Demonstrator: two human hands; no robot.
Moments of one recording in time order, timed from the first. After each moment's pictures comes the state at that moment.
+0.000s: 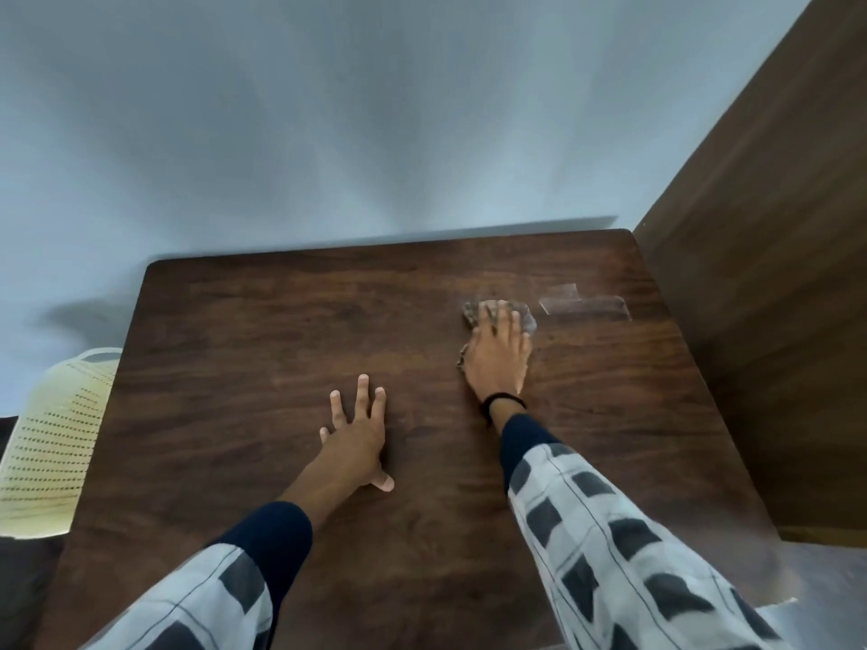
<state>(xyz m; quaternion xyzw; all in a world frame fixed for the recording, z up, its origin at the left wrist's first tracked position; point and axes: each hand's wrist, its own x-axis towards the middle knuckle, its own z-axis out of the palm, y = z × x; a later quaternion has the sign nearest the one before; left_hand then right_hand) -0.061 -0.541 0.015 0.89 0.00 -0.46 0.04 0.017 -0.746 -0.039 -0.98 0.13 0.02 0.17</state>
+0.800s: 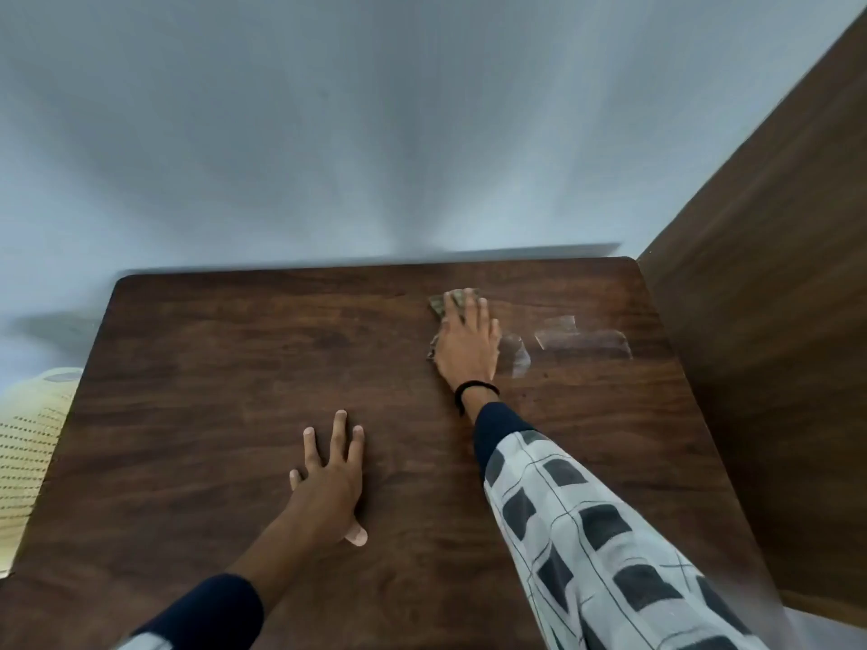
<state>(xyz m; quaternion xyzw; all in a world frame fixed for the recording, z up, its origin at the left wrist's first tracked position) -0.059 -0.542 0.009 0.90 -0.01 -0.43 0.03 0.098 -0.735 -0.034 -0.98 0.07 0.04 0.19</state>
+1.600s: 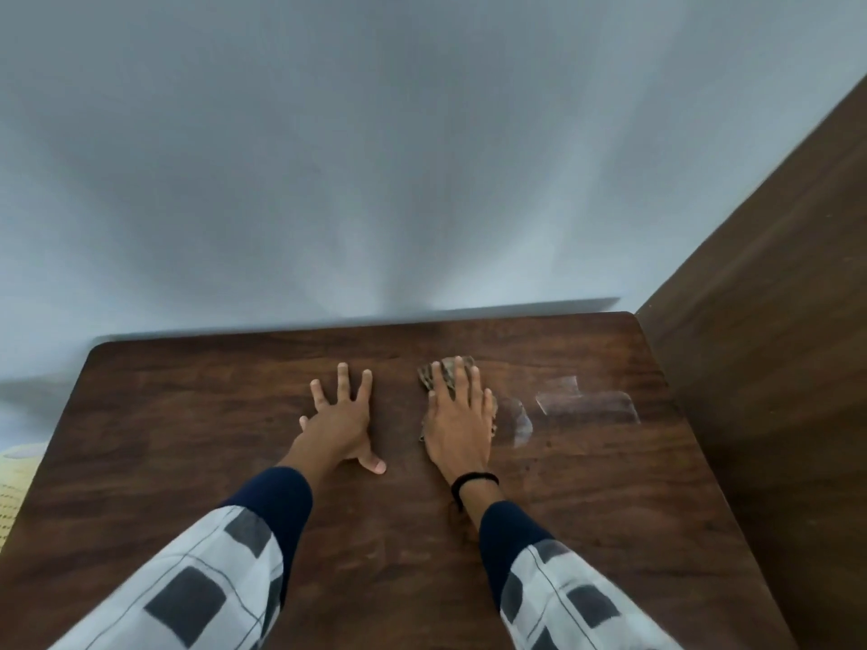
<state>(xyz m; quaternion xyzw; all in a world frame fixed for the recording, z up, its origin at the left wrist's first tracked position) 0.122 -0.551 -0.001 0.92 0.01 -0.39 0.08 0.092 -0.724 -0.052 -0.98 0.07 0.01 0.17</state>
